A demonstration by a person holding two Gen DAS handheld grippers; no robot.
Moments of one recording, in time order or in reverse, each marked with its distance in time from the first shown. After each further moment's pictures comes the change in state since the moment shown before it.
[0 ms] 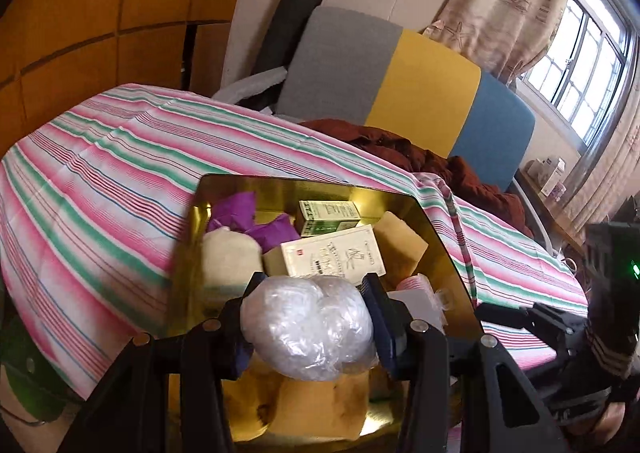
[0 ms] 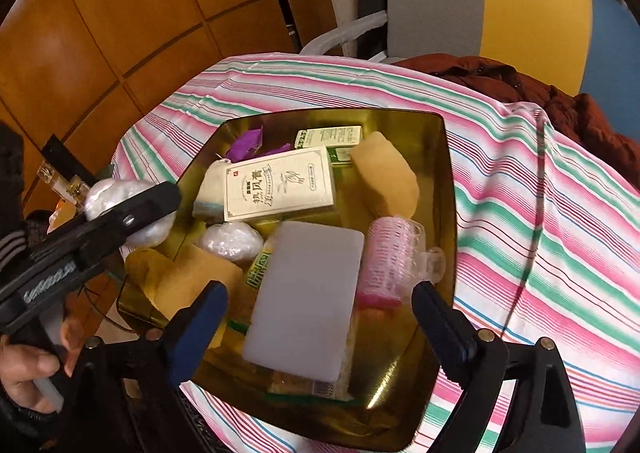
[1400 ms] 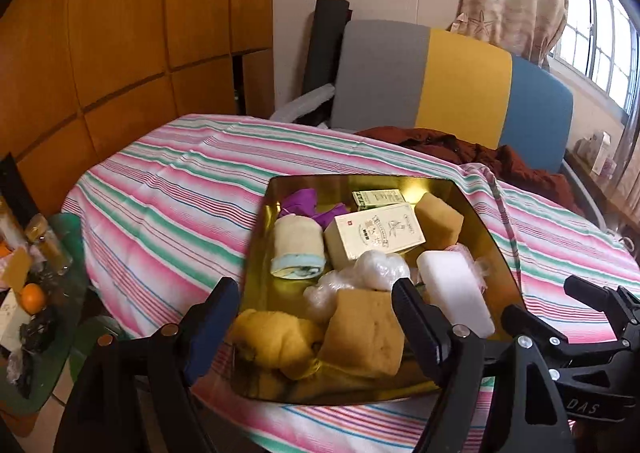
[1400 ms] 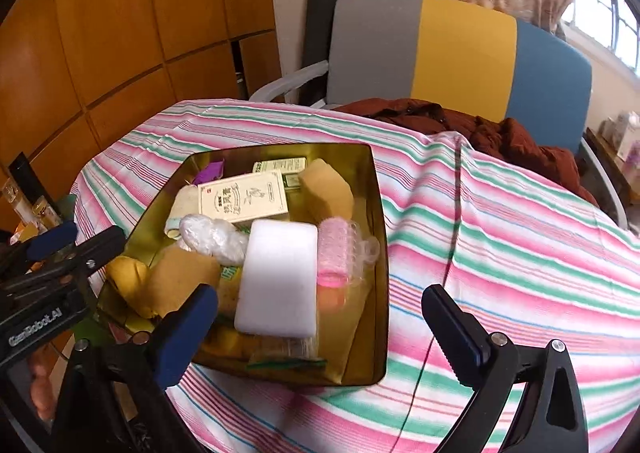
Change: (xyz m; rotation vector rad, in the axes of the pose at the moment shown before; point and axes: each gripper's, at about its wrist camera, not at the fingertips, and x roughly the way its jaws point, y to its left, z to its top) left arm -0.060 -0.019 -0.039 0.091 -0.076 0.297; right arm -0.049 0.018 -0.045 0.046 -0.192 -0.254
